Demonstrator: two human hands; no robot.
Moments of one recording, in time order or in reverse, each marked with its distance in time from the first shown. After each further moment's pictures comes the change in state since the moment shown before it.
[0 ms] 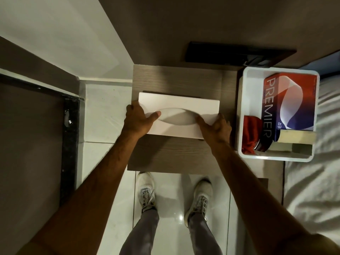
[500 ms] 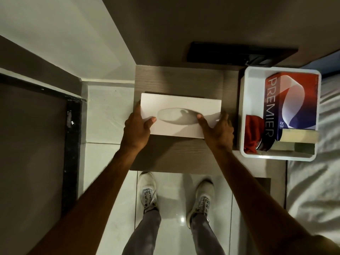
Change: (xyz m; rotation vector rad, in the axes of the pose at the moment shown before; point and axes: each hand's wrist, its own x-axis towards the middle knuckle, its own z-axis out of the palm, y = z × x) left_hand -0.017 -0.029 0.007 -0.036 0.082 0.194; right_hand 0.001 0.017 0.007 -0.137 0.064 -0.099
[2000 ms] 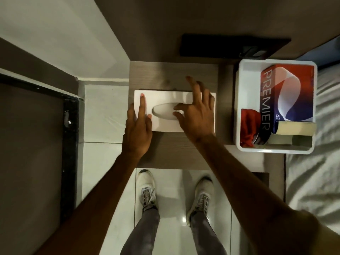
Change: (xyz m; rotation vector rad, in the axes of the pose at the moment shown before) left_hand -0.016 -0.017 0.033 0.172 0.114 0.176; right_hand -0.007 -0.038 0.012 -0.429 0.035 -0.758
